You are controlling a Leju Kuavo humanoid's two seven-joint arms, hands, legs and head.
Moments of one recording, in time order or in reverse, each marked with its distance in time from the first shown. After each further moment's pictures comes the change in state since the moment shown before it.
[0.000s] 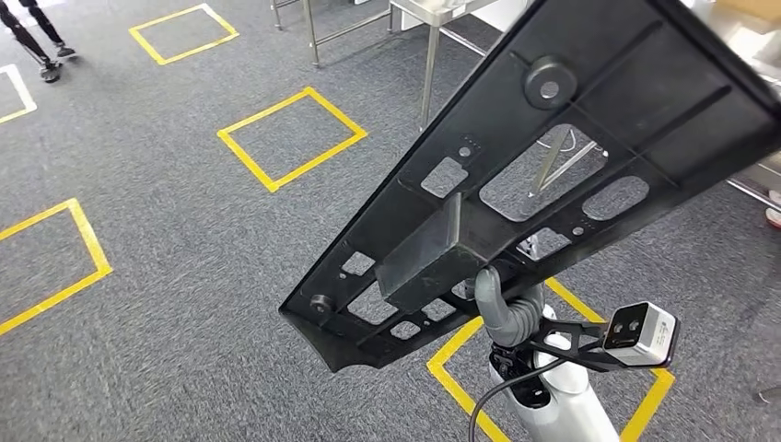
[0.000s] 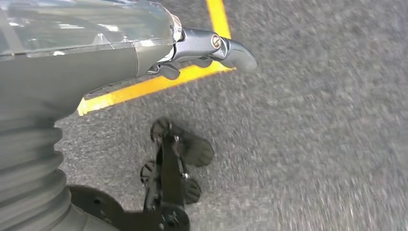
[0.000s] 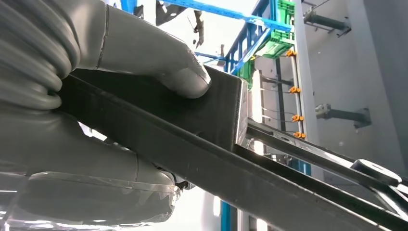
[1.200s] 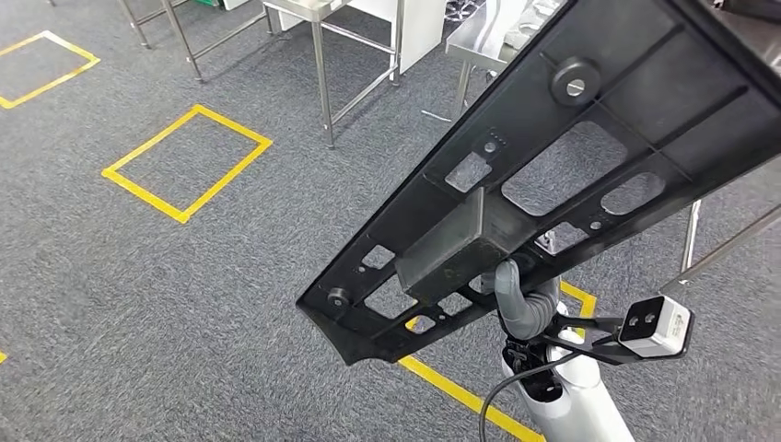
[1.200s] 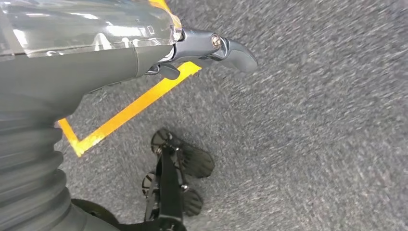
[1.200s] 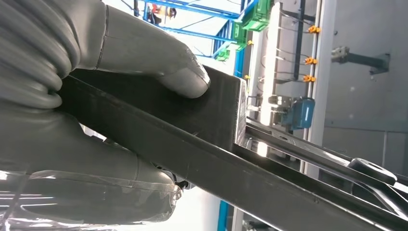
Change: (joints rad) left arm -0.004 0.016 -0.005 0.000 0.000 0.005 0.008; right arm 0.005 -0.040 -0.043 0.021 -0.049 0.020 -0.021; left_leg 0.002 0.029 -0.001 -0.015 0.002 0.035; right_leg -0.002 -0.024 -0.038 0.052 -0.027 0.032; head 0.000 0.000
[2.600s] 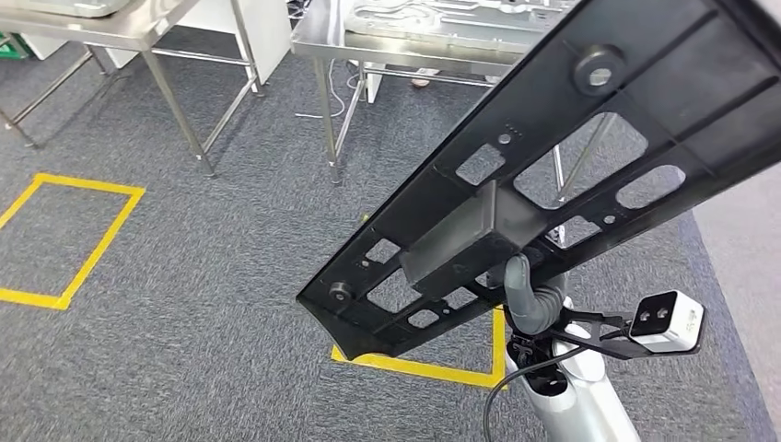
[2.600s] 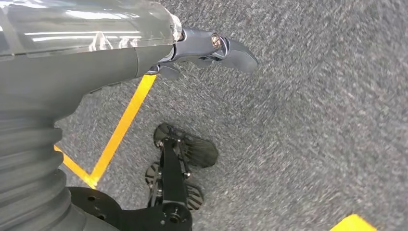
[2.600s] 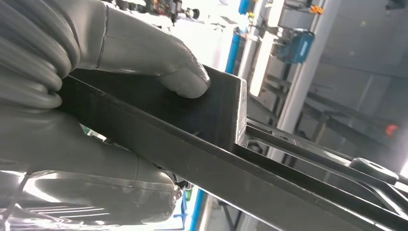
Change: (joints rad) left arm -0.001 0.004 0.007 0.000 0.000 -0.029 0.027; right arm -0.017 -0.007 -0.015 -0.006 -0.024 0.017 0.002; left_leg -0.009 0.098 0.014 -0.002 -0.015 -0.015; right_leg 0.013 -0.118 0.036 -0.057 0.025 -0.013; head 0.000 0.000
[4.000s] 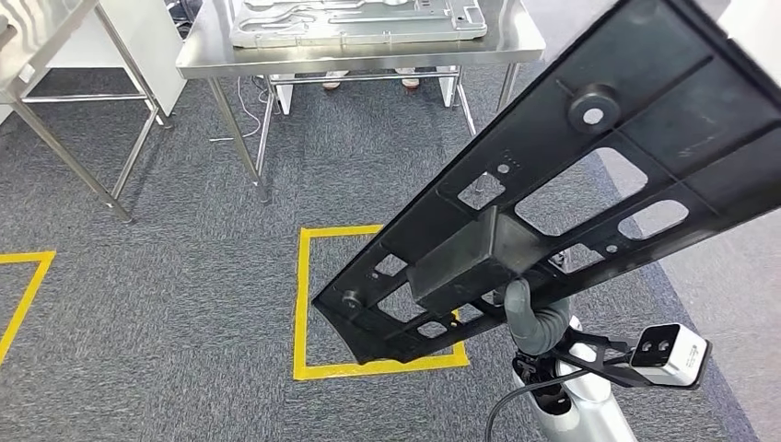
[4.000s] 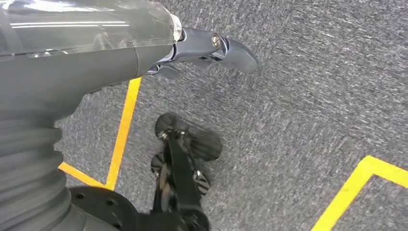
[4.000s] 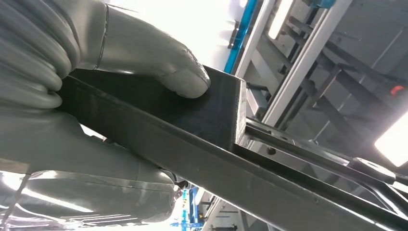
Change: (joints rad) left arm 0.007 0.004 0.005 0.000 0.000 -0.050 0.028; right arm 0.078 -0.001 -0.022 -0.036 0.099 -0.019 -0.049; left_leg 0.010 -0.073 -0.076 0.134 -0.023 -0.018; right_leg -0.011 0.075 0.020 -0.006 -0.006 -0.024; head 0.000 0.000
